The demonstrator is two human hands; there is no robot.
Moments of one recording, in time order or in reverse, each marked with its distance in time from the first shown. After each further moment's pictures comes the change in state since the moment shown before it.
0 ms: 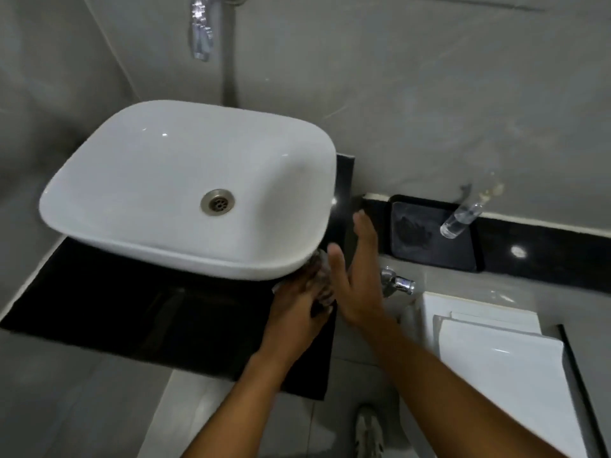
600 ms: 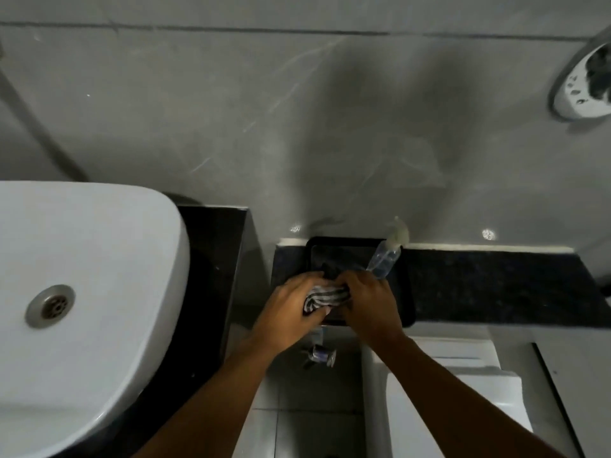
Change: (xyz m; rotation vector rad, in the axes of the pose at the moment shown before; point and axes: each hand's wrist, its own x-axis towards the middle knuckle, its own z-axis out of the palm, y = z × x) left_hand 0.218 0.065 0.134 -0.103 -0.190 0.098; right_hand 0.114 0.192 -0.160 -0.632 -0.212 -0.011
